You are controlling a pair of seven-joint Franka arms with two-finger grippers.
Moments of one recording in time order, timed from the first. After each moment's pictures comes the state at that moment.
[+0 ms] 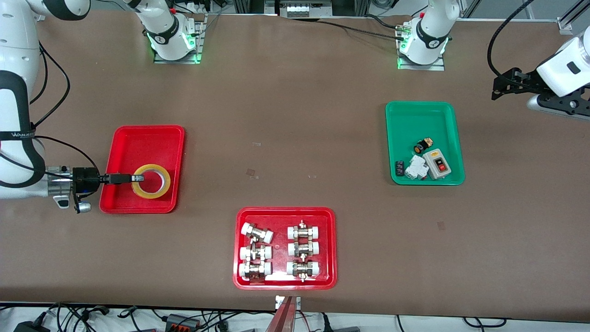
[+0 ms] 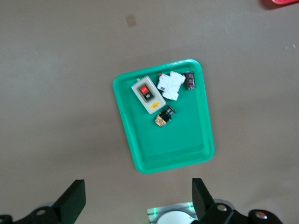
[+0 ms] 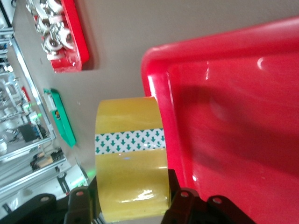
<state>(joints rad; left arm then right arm) 0.11 -0.06 -0.13 -1.67 0.02 1.49 0.19 -0.26 0.77 -0.03 -1.48 0.77 1.59 -0.52</state>
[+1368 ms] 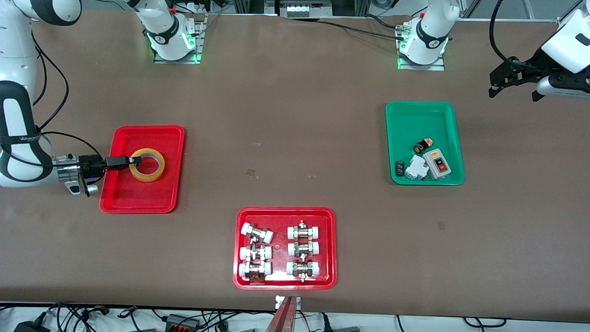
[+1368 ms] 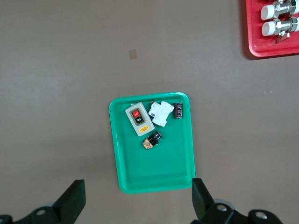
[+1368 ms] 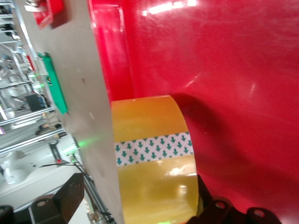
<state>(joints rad) -0.03 -0.11 -0.05 -1.65 -0.01 1.55 0.01 -0.33 0.79 -0.02 -1.59 0.68 1.58 -0.72</state>
